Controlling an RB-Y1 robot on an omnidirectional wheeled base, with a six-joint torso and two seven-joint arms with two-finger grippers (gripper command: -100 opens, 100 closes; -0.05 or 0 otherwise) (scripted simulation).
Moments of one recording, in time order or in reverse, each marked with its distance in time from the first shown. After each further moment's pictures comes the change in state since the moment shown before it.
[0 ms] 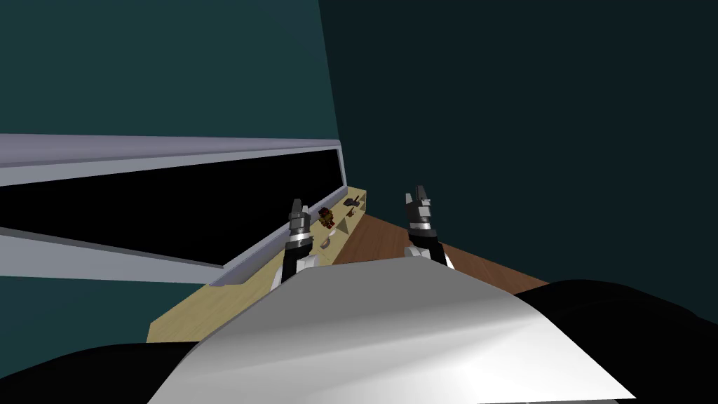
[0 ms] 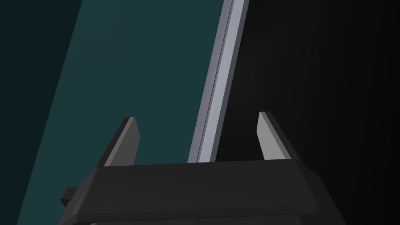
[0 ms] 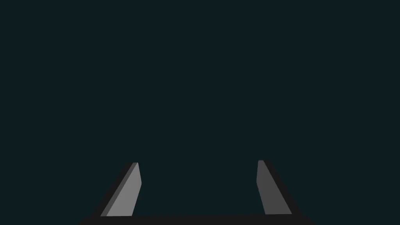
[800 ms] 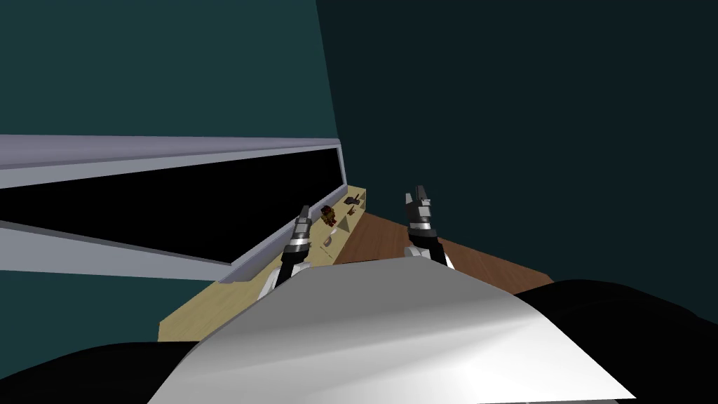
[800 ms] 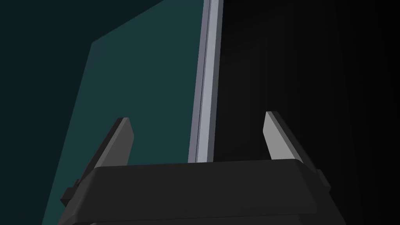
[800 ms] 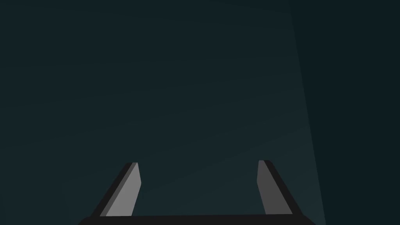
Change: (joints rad) left arm 0.026 0.187 0.020 0.079 -0.060 -0.006 0.034; right arm 0.000 0.000 0.000 0.000 0.000 0.000 0.000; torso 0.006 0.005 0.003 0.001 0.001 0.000
